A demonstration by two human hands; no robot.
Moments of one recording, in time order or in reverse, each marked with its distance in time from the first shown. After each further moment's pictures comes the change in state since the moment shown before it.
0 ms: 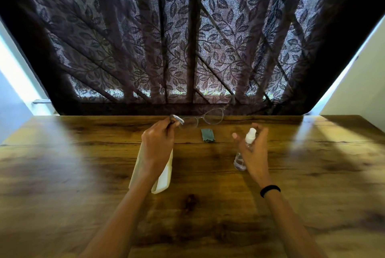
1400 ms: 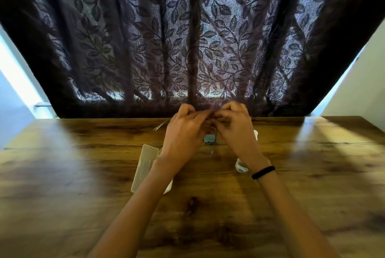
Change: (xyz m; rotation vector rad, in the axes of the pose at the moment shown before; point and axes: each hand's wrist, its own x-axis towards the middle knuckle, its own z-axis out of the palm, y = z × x) left_hand 0.027 0.081 -0.008 0.203 -0.326 0.290; right_hand 0.021 -0.091 0.034 -0.491 -0.164 -0.415
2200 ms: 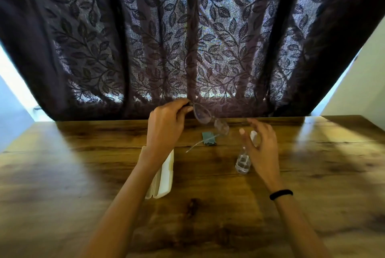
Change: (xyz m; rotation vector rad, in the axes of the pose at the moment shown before) left_hand 0.014 -0.023 -0.021 -0.169 0.195 -0.168; right_hand -0.048 0.061 -0.009 0.097 0.143 0.307
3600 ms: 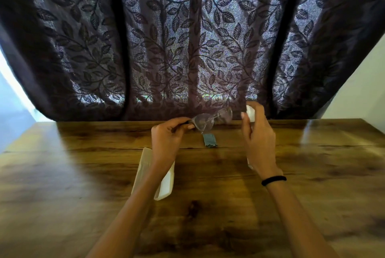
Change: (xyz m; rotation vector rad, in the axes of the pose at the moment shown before) left_hand -0.032 -0.016 0.020 -0.332 0.054 -0.315; right_hand 0.023 -0.025 0.011 -0.145 0.173 -0.303
